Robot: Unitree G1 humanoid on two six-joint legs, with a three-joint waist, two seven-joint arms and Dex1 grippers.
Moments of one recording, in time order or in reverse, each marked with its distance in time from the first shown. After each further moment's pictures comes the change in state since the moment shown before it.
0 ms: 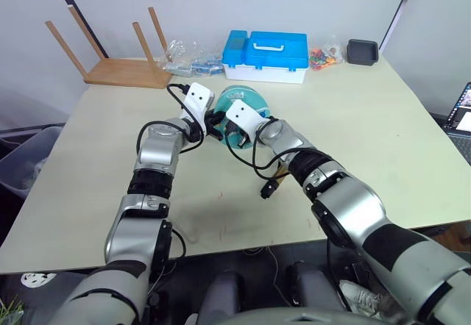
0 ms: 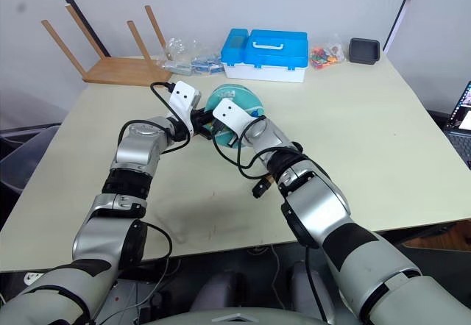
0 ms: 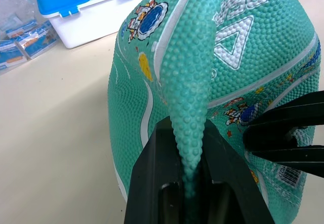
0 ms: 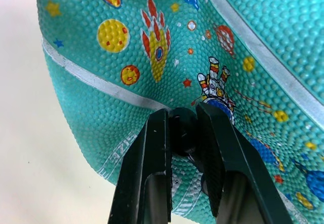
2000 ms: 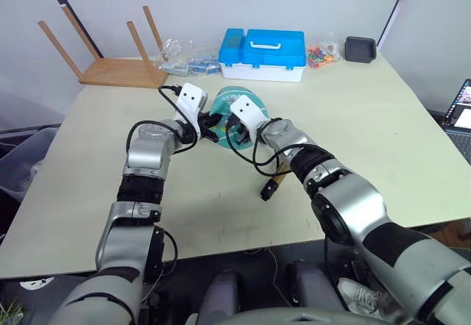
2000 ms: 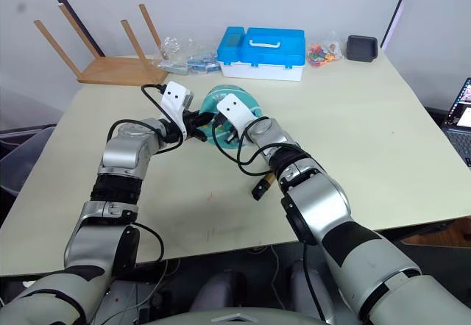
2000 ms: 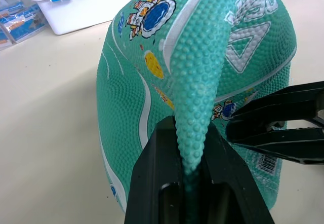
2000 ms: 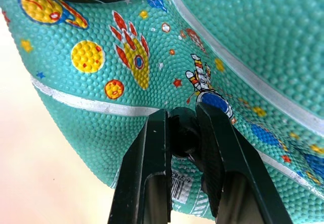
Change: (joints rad) left arm 0.047 0.045 0.023 -0.130 -0.077 0.137 -0.024; right arm -0.031 0.007 -0.118 0.045 0.071 -0.030 0.043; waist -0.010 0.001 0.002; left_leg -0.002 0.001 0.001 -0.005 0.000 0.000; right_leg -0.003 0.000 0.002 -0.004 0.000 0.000
